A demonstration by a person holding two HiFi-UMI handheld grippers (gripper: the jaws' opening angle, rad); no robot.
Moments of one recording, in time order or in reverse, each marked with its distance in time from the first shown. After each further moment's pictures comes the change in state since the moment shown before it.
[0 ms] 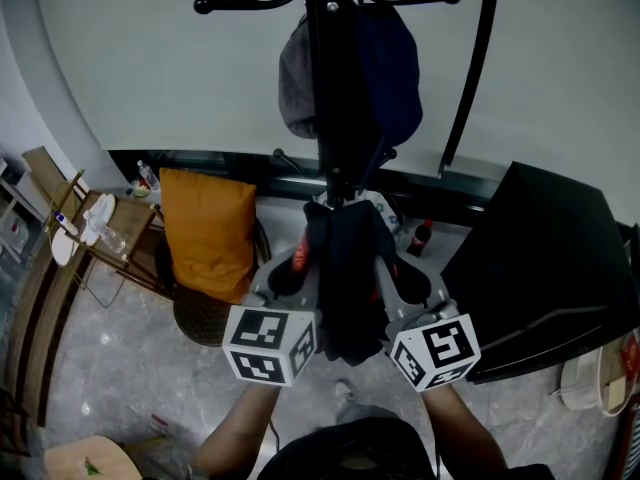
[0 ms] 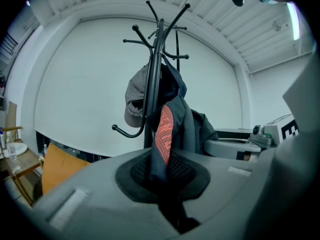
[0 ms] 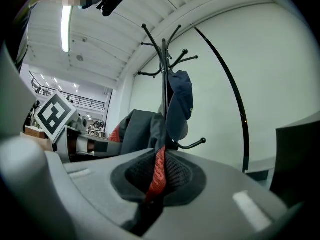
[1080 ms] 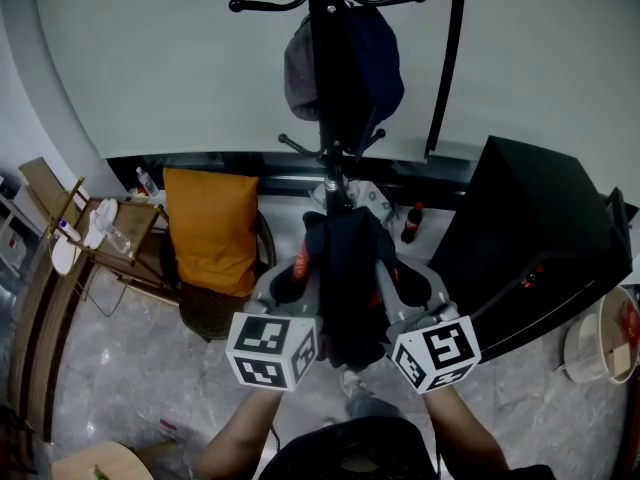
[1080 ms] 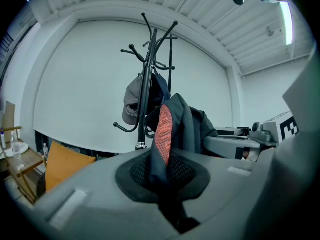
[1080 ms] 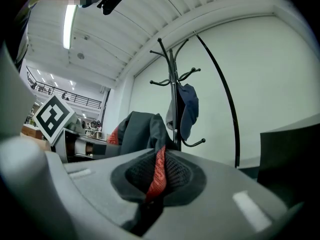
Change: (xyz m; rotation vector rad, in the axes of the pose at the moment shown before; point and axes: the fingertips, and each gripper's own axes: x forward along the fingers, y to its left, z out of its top) left arm -0.090 -0.027 -0.015 0.007 0.008 -0.064; right arm -0.075 0.065 0.008 -0.015 -0.005 -0.067
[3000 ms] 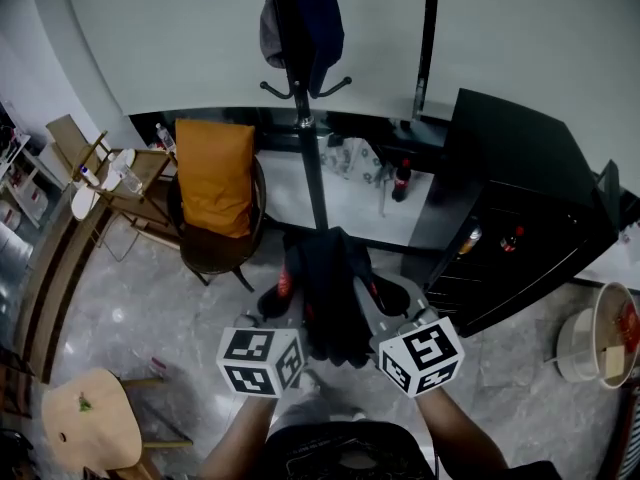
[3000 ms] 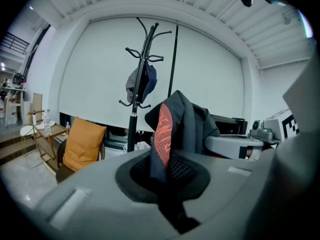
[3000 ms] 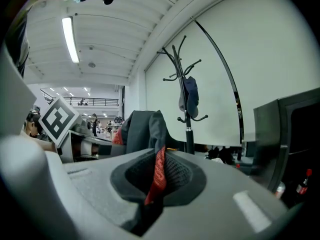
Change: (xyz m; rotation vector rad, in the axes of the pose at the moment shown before) left arm -0.107 -0.160 -0.089 -0.104 0.135 0.189; right arm -0.188 0.009 -0.053 0.091 0.164 0.245
